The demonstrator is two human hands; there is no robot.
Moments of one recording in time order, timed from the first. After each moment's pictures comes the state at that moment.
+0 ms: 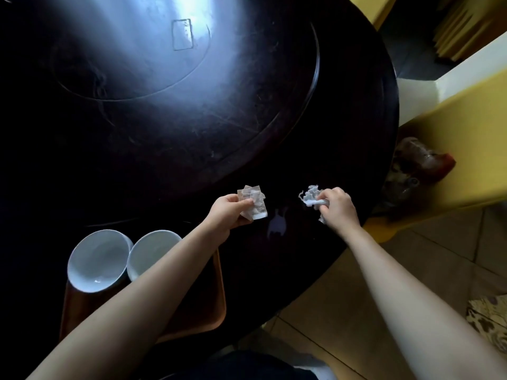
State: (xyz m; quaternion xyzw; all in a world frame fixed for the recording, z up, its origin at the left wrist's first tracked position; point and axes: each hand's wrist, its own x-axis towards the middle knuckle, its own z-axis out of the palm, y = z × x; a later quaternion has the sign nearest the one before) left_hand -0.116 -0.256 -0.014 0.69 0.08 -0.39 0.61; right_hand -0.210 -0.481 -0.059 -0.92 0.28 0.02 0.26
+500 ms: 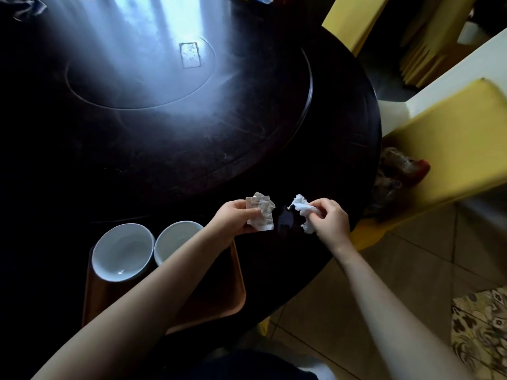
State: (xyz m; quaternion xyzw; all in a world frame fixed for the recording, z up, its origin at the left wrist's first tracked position) left_hand -0.142 -0.207 0.018 0.65 0.00 -0.43 0.63; right_hand -0.248 -0.388 -0.013 -0.86 0.32 -0.15 0.38
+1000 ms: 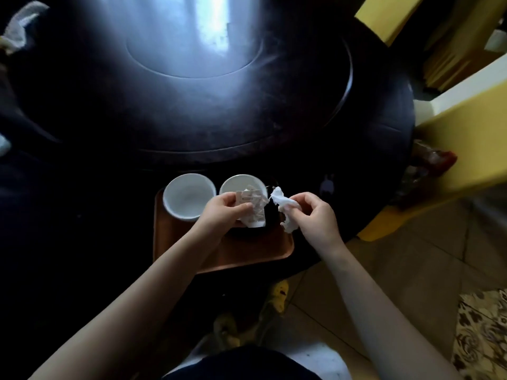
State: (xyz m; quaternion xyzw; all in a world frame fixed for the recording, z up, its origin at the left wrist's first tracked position) left_hand -0.192 -0.041 0.033 0.68 0.01 -0.34 0.65; right_hand -0.278 -0.203 0.033 -0.81 0.25 -0.09 0.53
